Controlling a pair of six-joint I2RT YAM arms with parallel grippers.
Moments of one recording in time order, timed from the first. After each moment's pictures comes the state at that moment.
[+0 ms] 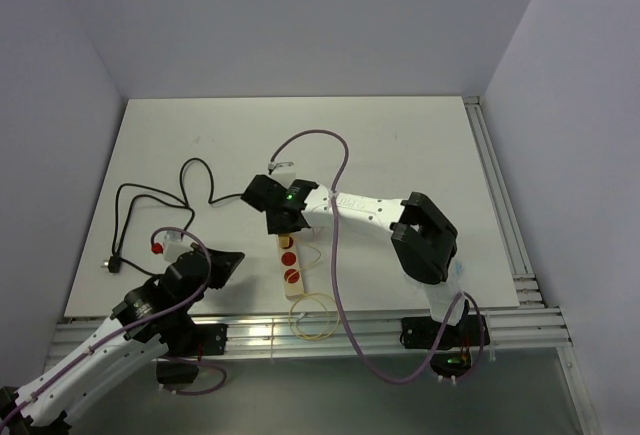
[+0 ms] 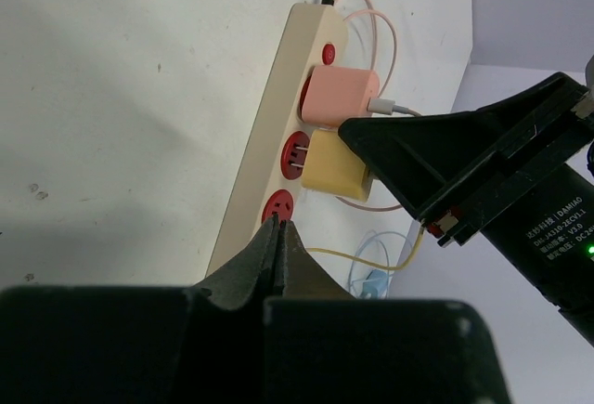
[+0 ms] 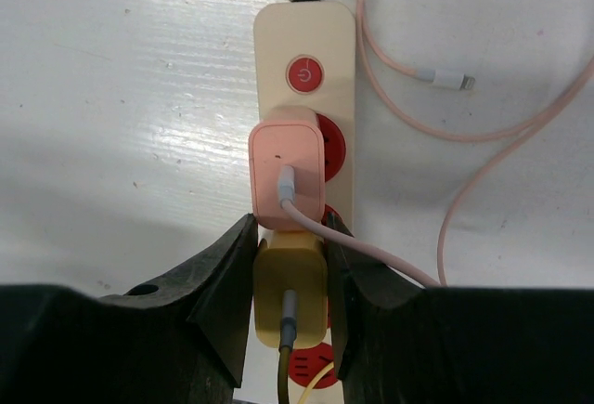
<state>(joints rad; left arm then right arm) -0.81 0.24 0.27 -0.60 -0.39 -1.57 1.06 1.98 1.59 -0.76 0.39 0.88</state>
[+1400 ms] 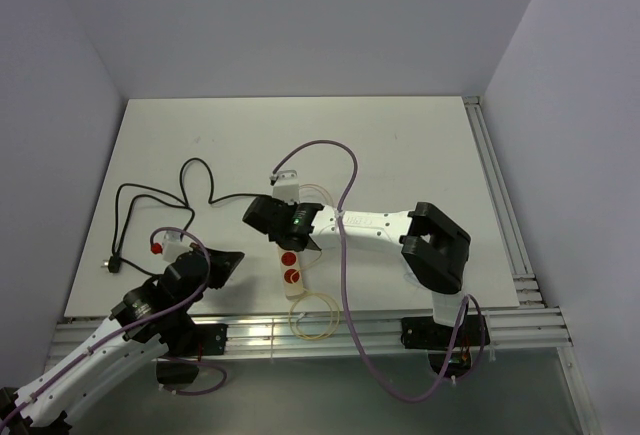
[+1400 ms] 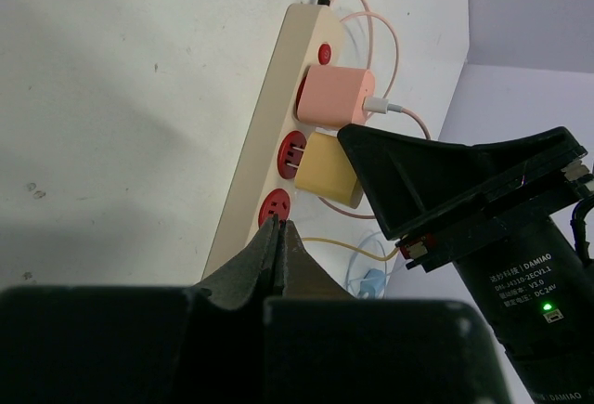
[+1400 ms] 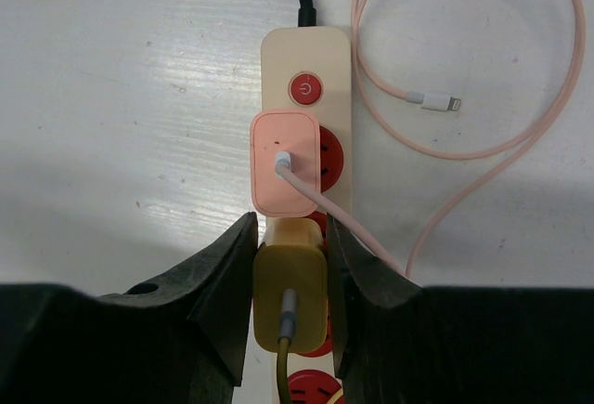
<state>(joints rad) -0.81 0.23 0.28 -0.61 -0.39 -1.57 1.15 1.88 1.38 -0.52 0.59 0.87</state>
